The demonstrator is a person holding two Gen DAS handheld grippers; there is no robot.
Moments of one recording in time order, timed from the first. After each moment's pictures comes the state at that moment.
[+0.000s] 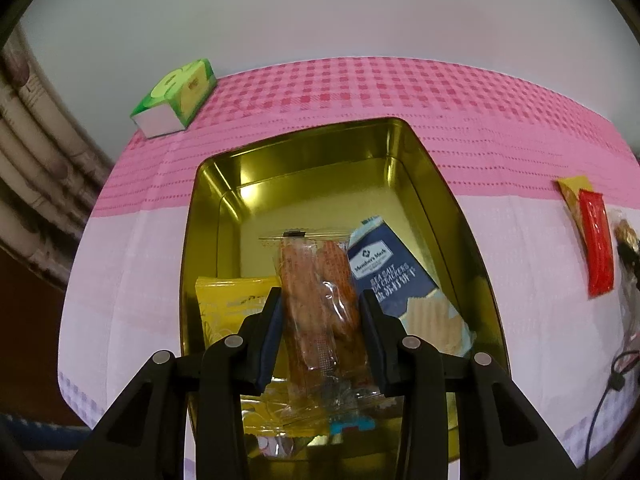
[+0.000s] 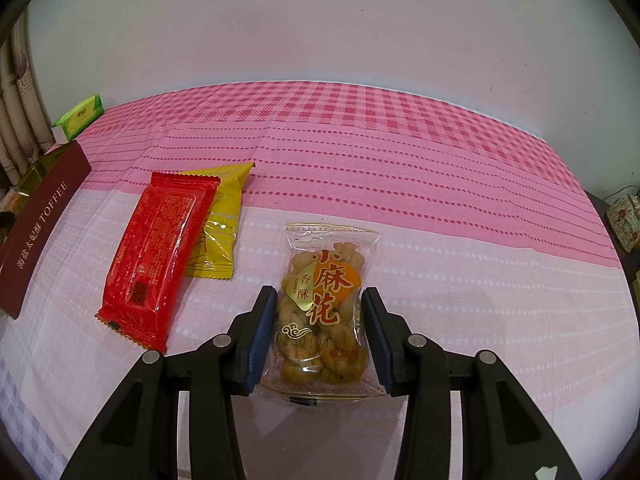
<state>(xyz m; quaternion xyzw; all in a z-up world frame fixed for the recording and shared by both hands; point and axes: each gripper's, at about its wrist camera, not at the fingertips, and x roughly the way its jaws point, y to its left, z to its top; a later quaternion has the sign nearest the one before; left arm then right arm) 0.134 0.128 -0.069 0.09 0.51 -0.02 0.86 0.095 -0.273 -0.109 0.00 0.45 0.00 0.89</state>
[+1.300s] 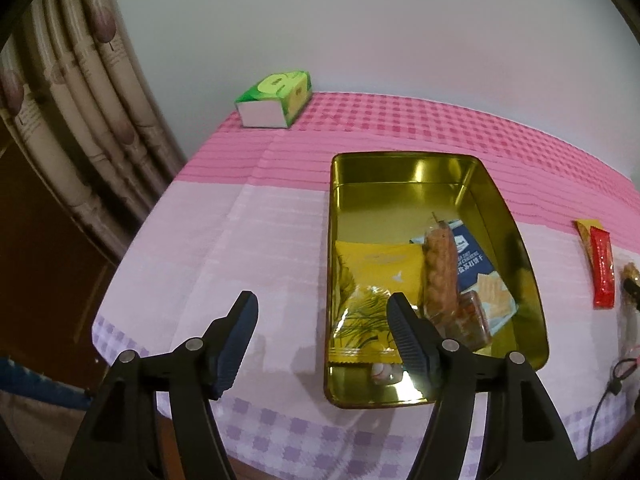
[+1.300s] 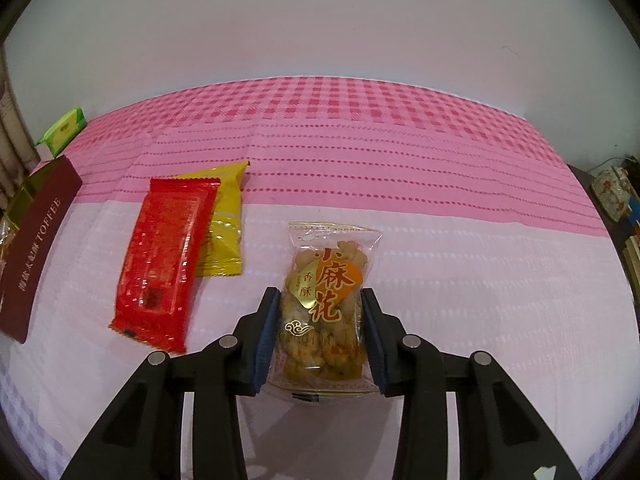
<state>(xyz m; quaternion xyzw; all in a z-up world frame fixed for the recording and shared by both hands) 0.067 0.206 -0.030 0.03 0.45 0.06 0.89 0.088 -0.259 -0.098 0.03 0.47 -0.05 0.88</state>
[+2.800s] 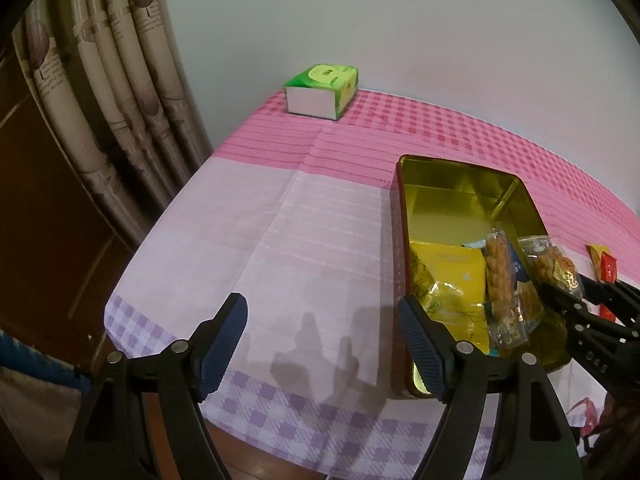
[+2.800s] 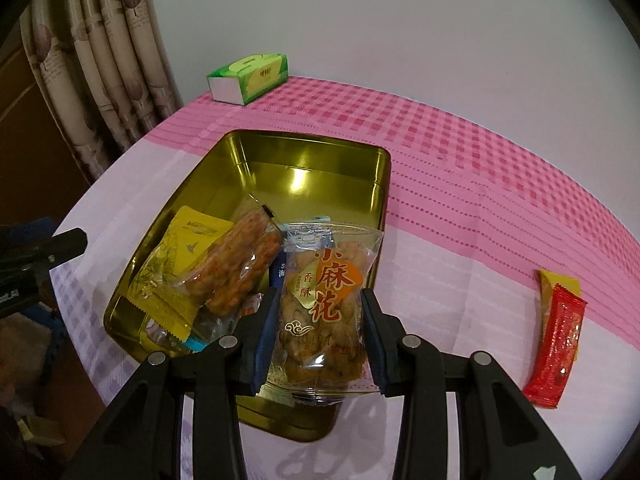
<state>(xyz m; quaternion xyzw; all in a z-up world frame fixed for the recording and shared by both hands) 0.057 0.272 -0.027 -0.03 0.46 0.08 0.89 0.118 0.041 -0.043 -0.05 0.48 0.15 0.86</state>
